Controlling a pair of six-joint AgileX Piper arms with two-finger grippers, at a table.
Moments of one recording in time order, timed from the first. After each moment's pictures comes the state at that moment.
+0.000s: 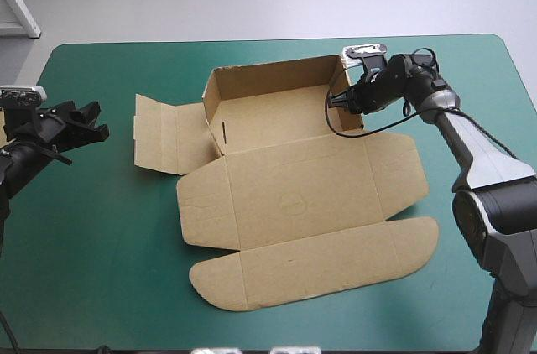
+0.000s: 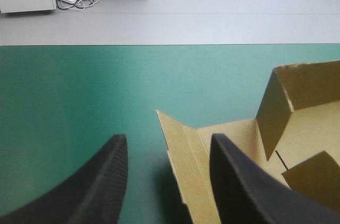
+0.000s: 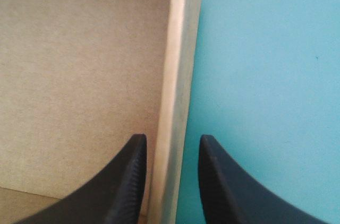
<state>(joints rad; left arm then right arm) 0.39 1.18 -0.91 -1.23 0.53 1.28 0.22 1.98 -1.75 0.23 0.83 -0.14</state>
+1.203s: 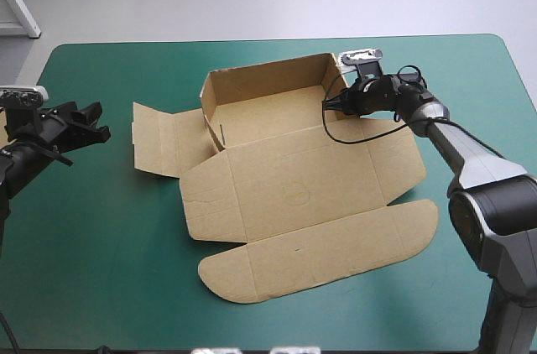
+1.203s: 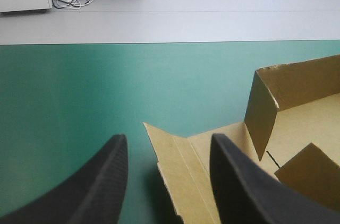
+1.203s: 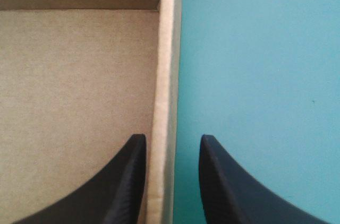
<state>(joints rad) 0.39 1.19 -0.91 -1.23 0.54 1.28 0.25 1.98 -1.61 0.19 0.52 -0.12</state>
